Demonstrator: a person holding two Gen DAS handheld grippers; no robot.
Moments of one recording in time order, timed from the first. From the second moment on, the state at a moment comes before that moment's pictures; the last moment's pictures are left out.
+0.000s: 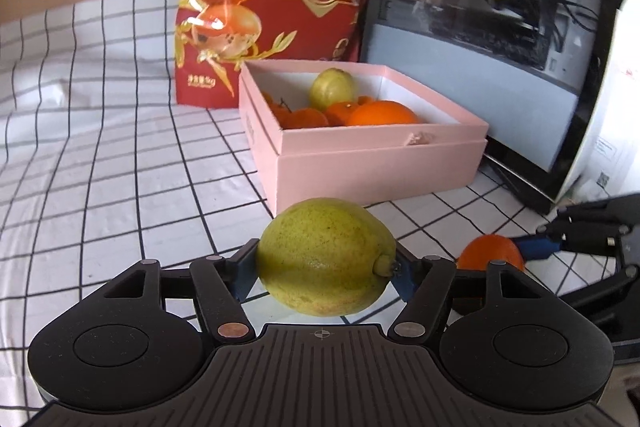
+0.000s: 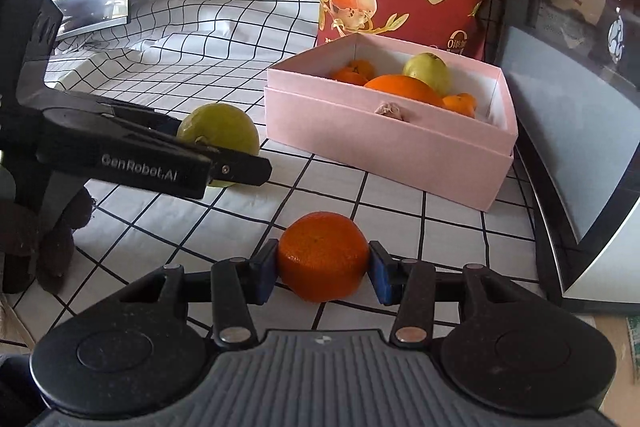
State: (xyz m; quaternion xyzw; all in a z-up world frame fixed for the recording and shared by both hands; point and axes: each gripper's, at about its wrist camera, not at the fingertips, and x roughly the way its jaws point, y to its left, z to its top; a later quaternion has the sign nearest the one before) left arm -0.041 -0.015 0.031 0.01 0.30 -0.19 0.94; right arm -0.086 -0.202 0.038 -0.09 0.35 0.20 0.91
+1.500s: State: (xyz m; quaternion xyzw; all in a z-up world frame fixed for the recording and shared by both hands) left arm 0.148 -0.034 0.083 -0.10 0.38 -0.22 0.89; right arm 0.012 -0.196 0.179 -0.14 0.24 0.02 0.96
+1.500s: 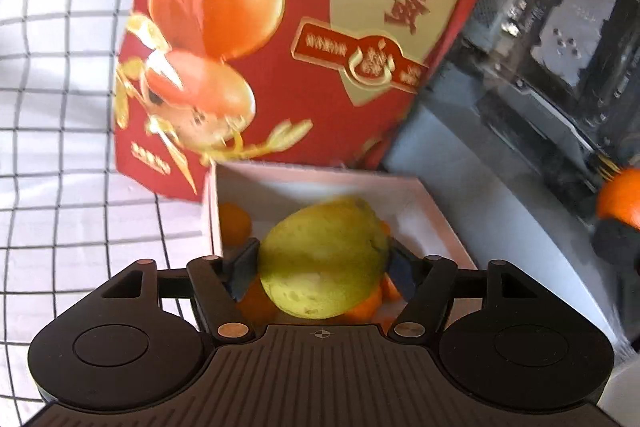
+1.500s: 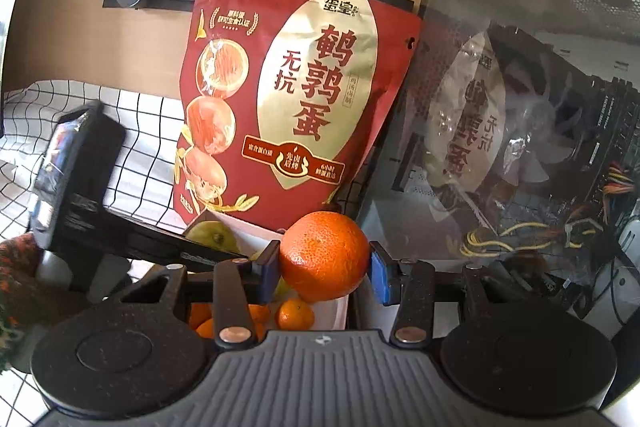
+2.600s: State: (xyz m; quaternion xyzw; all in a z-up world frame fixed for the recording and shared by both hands) left arm 0.054 0.060 0.093 -0.08 0.28 -0.11 0.95; right arm 0.158 -0.160 0.122 0.05 0.36 0.06 0.93
